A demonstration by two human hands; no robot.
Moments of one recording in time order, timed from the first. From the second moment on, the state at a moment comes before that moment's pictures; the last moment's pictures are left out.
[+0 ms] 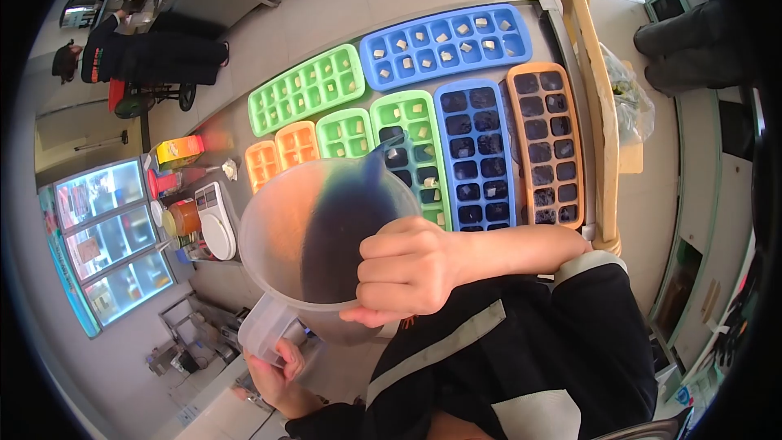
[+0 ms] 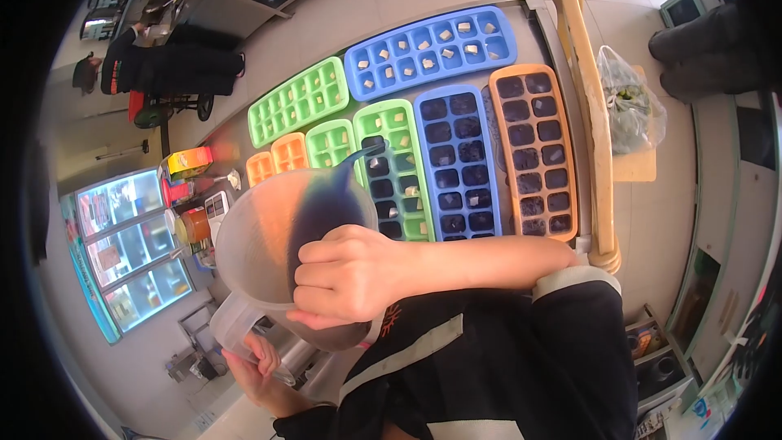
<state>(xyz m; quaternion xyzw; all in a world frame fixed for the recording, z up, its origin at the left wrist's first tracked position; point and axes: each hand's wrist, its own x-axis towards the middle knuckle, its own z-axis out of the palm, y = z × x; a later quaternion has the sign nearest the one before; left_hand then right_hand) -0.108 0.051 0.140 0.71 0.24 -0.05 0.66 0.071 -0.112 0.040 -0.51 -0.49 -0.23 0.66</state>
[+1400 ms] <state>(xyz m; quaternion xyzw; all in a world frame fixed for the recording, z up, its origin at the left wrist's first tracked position) -0.091 0.065 0.147 0.66 0.22 -0.08 0.71 0.086 -0.112 0.046 -0.50 -0.47 -0.25 0.68</state>
